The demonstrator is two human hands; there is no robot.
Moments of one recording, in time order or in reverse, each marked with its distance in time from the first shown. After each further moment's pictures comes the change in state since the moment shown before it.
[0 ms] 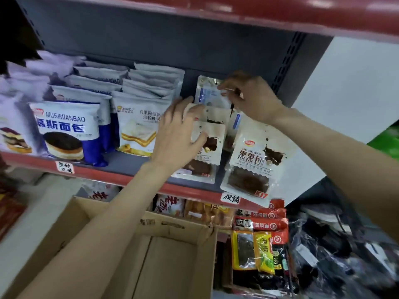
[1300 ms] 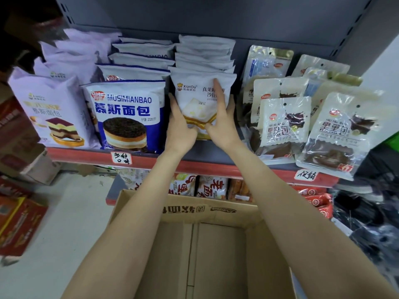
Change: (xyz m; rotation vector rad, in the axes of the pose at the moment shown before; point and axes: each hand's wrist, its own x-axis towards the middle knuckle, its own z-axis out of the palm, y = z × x) left_hand -0.045 -0.159 0.014 -0.648 -0.155 -0.550; right_hand 0.012 -0.165 0.202 0.745 0.208 0.488
